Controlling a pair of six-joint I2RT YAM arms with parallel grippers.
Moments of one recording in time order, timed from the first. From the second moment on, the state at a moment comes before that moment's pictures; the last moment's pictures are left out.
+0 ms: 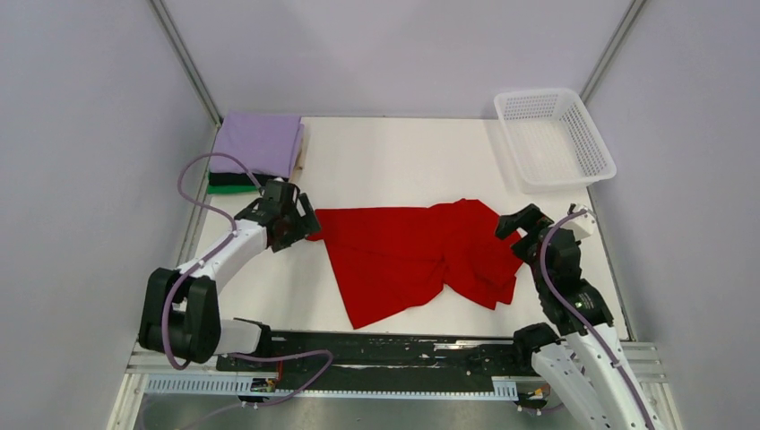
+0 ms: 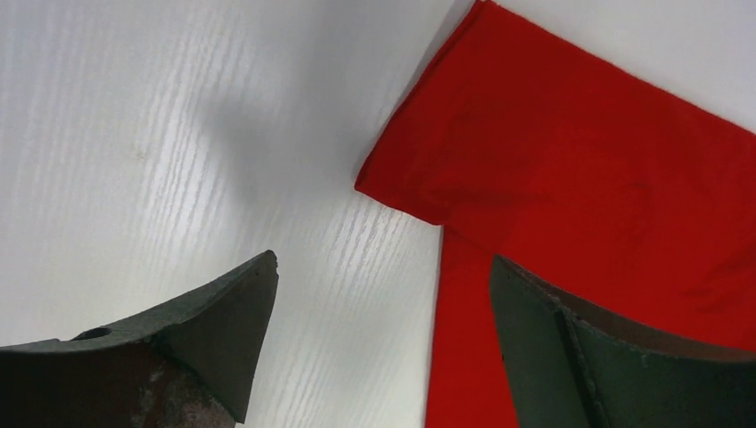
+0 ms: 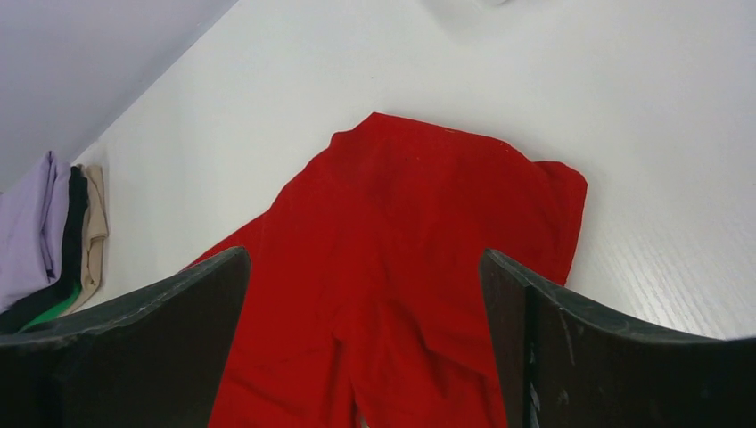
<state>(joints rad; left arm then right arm) -0.23 1.29 0.78 -0.46 -0.10 -0.66 0.30 0.50 0.60 -0.51 0.38 0.75</state>
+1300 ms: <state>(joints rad) -0.22 1.70 1.00 -0.44 -0.02 -0.56 0.30 0.56 0.59 -0.55 0.45 0.75</state>
